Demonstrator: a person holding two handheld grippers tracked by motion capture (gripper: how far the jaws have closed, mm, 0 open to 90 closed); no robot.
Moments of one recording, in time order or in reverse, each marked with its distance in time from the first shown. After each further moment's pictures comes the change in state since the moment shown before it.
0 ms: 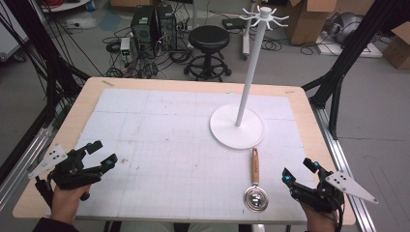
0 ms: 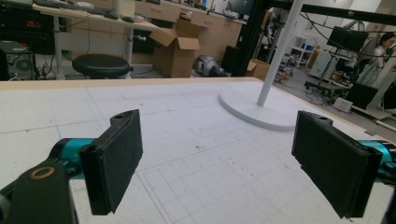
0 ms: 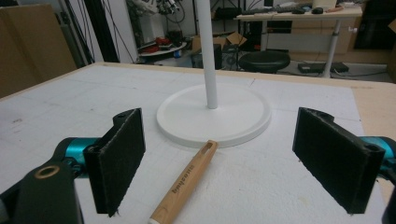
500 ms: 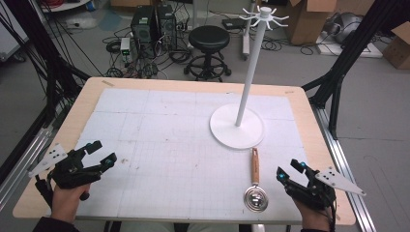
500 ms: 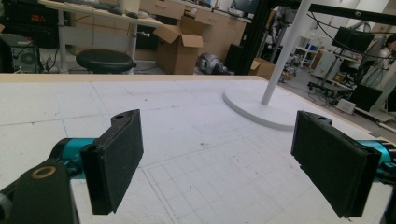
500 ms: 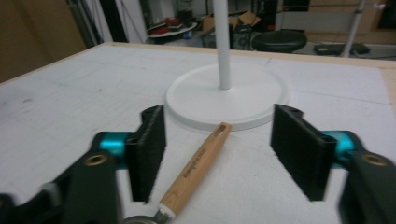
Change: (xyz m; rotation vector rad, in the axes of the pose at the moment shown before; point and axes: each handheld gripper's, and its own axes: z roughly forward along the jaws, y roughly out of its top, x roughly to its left) left arm 0.004 -0.001 0.001 0.010 0.015 -0.017; right arm 0.004 -0.007 0.016 0.090 0.064 -0.004
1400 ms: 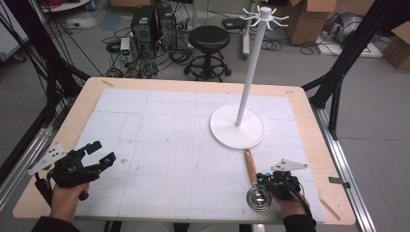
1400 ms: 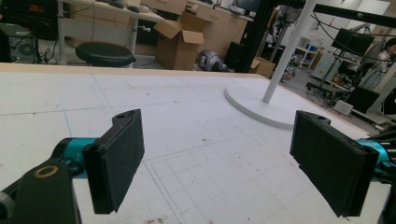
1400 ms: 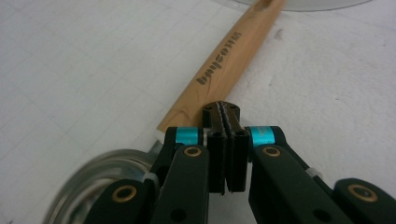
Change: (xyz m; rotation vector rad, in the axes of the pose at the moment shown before) left arm 0.007 -0.002 0.000 0.017 0.001 -0.034; right arm 0.009 -0.031 0.076 0.495 0.076 -0.085
